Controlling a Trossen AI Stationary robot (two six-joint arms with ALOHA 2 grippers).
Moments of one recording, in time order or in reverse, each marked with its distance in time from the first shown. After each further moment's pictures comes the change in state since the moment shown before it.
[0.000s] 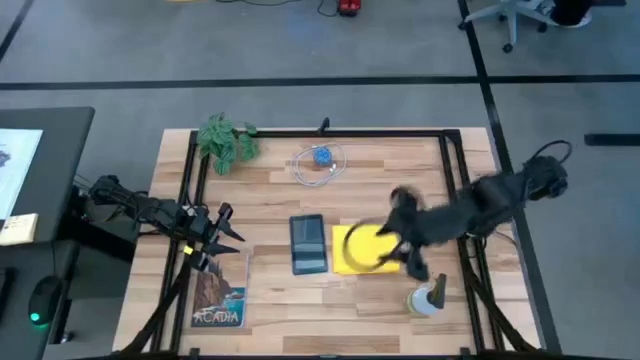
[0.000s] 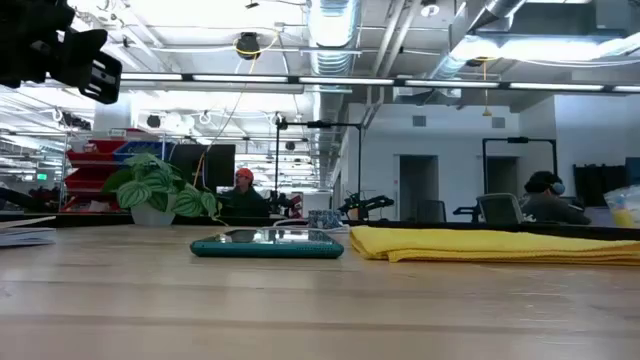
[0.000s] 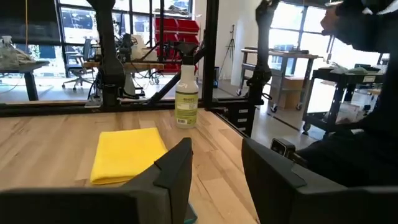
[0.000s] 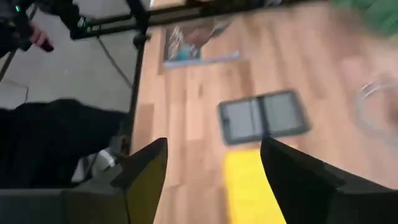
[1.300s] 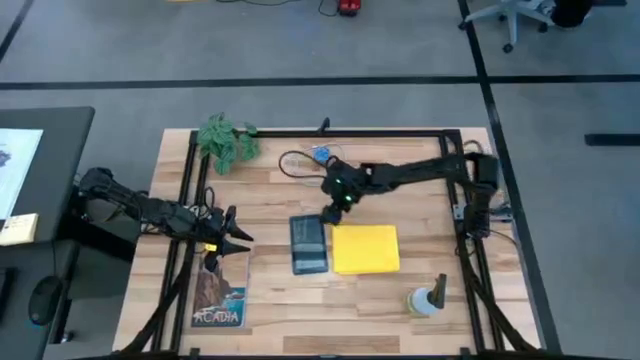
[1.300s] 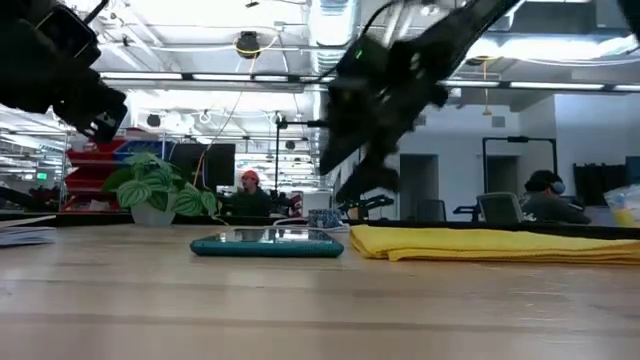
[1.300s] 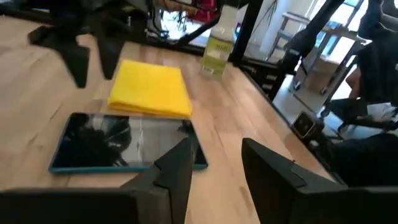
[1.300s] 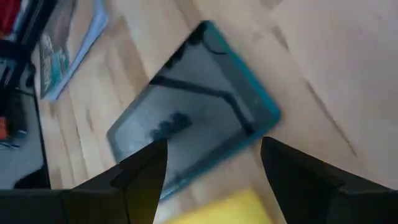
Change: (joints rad) left arm 0.002 0.257 0.003 -0.010 -0.105 -0.252; right arm -0.724 0.476 -0.545 0.901 -0.645 0.018
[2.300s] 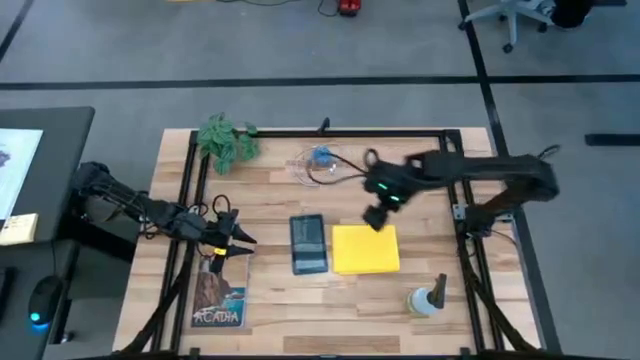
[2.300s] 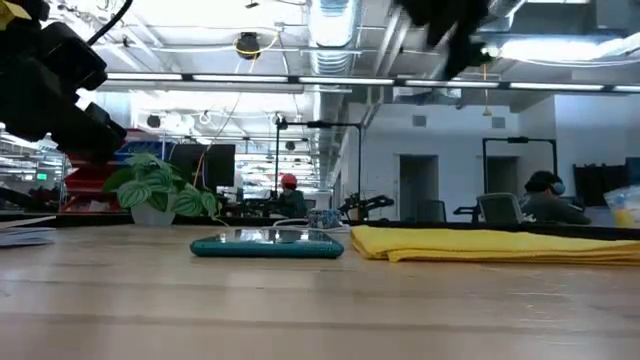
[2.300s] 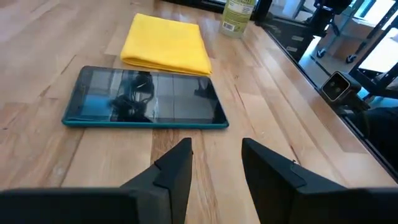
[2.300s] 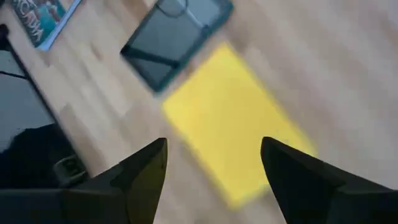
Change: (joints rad) left arm 0.000 0.149 -0.003 0.018 -0.025 -0.024; right arm 0.299 -0.559 0.259 -1.006 0.354 0.344
